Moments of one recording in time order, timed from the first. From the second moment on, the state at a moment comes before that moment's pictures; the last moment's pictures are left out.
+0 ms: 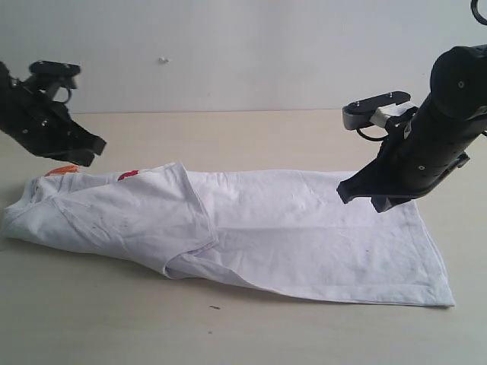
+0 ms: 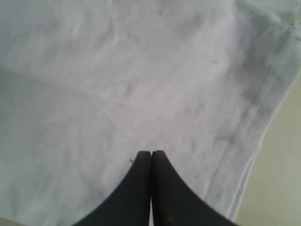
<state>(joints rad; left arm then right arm) -0.09 1.95 -1.33 -0.42 0.62 0.59 0.14 1.75 -1.06 -0.01 0.66 -0.04</state>
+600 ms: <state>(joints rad) 0.24 2.01 -1.33 -0.57 0.88 0.66 0.14 1.75 -1.06 0.00 0.67 -0.04</state>
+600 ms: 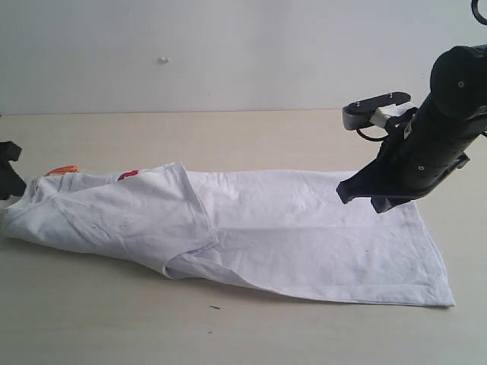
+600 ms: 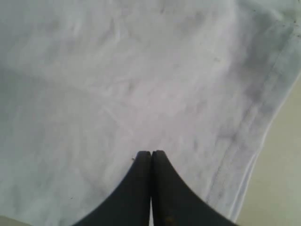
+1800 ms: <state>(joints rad) 0.23 2.16 -1.34 -0.82 1.12 0.98 0.14 1.76 -1.06 0.00 0.68 -0.06</state>
